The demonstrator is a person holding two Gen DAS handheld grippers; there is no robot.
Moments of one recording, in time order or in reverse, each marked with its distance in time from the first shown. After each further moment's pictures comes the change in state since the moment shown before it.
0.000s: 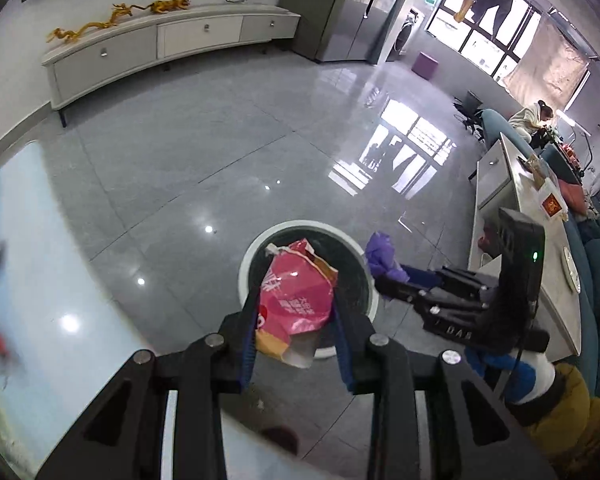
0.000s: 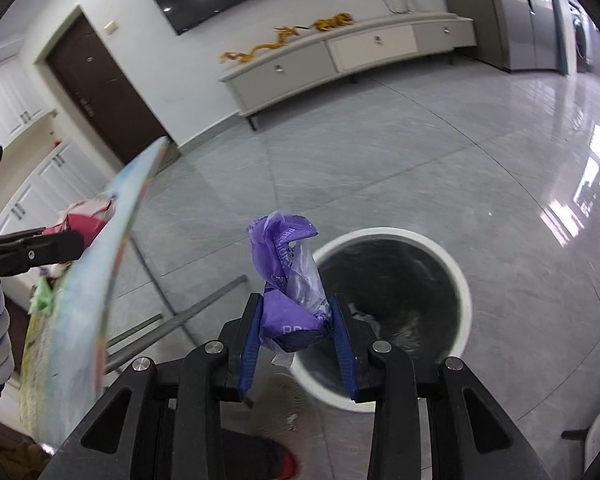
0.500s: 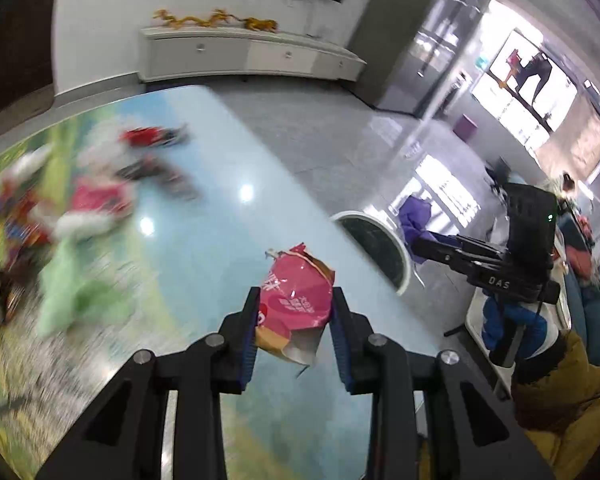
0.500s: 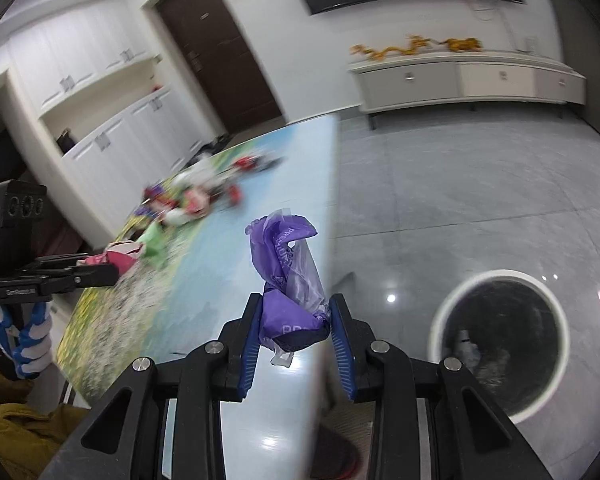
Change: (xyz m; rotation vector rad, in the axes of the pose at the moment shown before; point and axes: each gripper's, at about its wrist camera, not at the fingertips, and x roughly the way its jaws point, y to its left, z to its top) left arm -0.160 0.094 -0.149 -0.195 -0.144 0.069; right arm -0.020 0.154 -0.019 -0.276 0.009 0.250
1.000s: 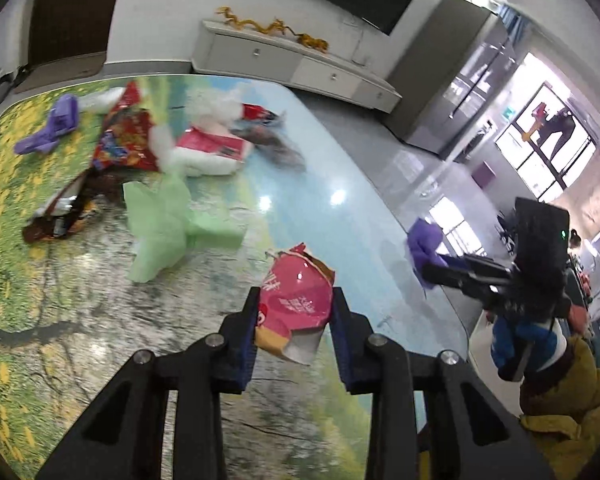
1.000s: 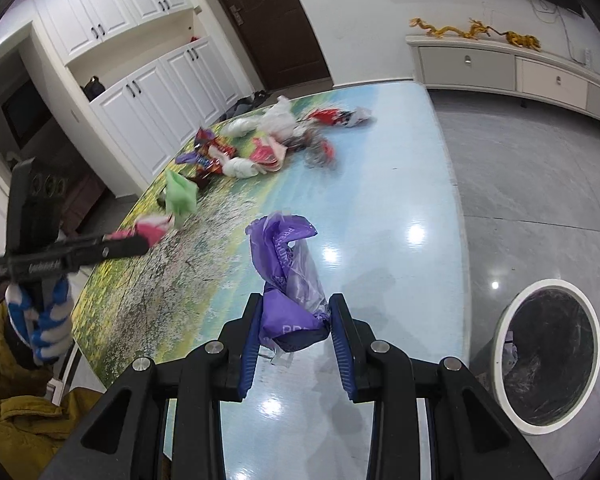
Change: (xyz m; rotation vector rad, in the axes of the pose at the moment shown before) left arm -0.057 0.093 -0.074 -0.197 -0.094 0.029; right arm 0.054 0.095 -0.002 -0.133 0.154 0.088
